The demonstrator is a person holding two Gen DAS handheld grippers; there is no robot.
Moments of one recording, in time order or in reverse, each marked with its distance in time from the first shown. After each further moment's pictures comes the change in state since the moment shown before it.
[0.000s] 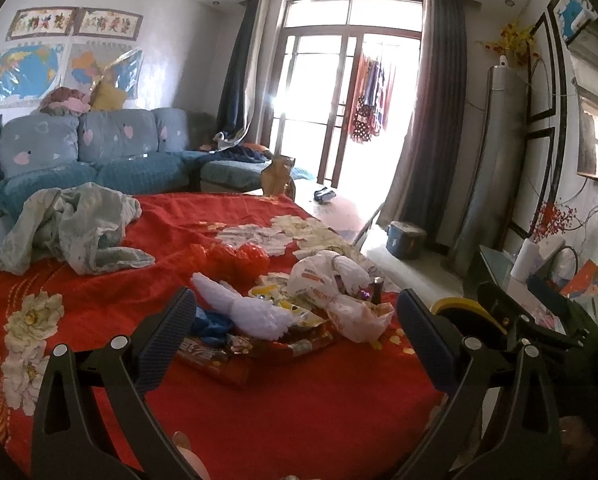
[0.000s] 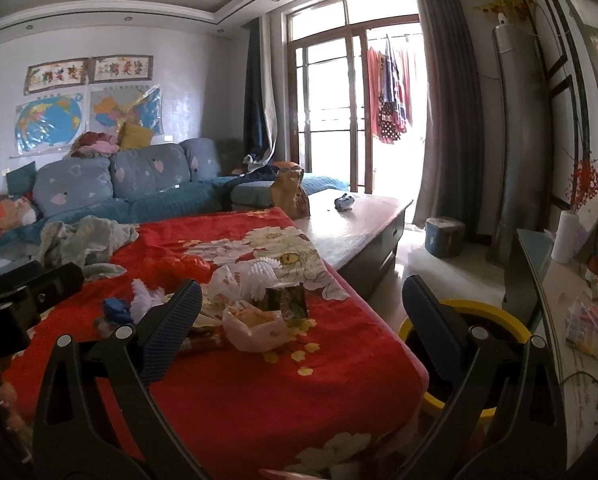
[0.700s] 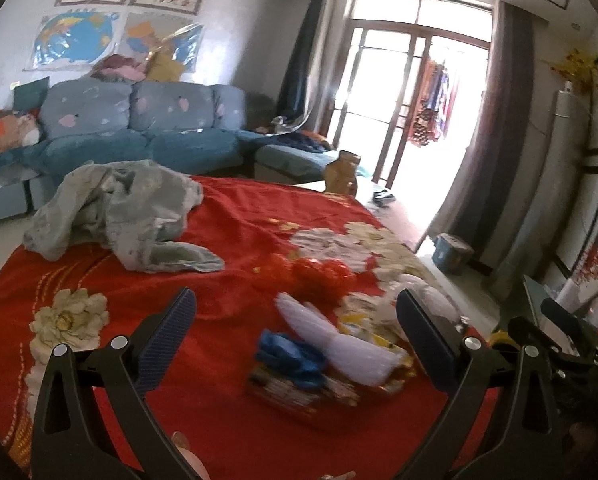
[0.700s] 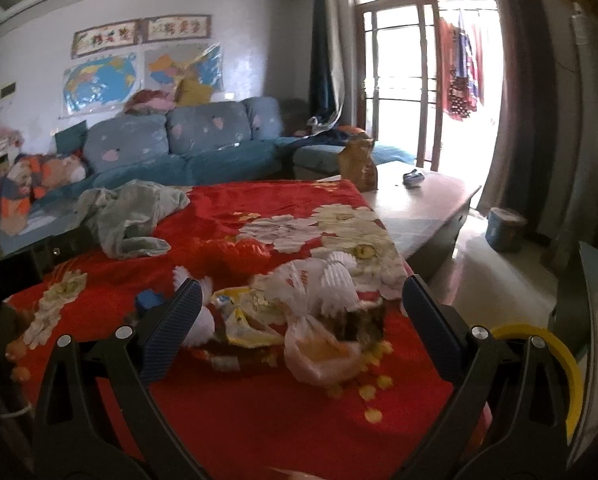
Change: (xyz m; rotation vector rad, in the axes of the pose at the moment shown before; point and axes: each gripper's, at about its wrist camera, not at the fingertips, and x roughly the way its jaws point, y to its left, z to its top) left arm 0.044 0.094 0.032 -0.151 0.055 0.172; right arm 0.082 0.046 0.031 -0.111 0.167 0.238
